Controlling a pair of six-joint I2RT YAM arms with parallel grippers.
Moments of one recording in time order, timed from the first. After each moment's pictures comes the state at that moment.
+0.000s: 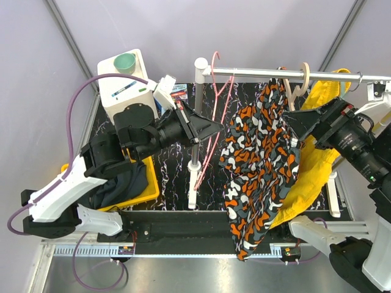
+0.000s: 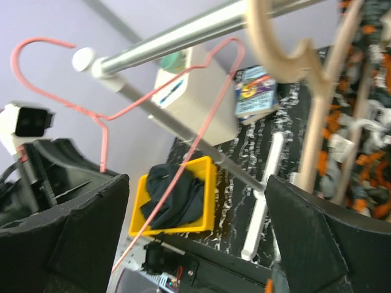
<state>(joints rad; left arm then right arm) -1.16 1.23 1.76 -0.60 -0.16 -0.99 0.37 0.99 2.05 -1.14 -0.11 0.67</state>
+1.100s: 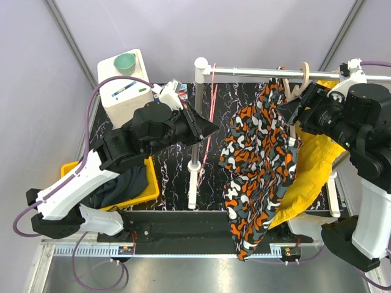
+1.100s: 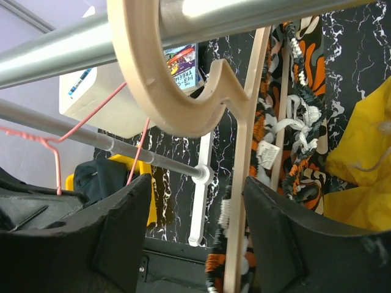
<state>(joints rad) -1.06 1.27 1.70 -0.69 -0.19 -1.02 0.37 1.21 2.22 -1.36 0.06 0.57</state>
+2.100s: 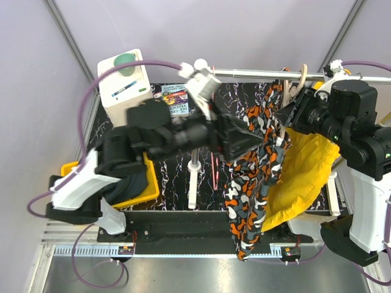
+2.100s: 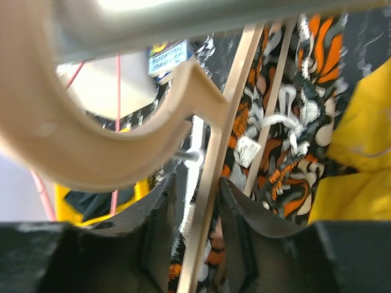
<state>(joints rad) -1.34 1.48 2.20 -0.68 -0.12 -0.50 0.37 1.23 2.15 -1.37 0.05 0.55</state>
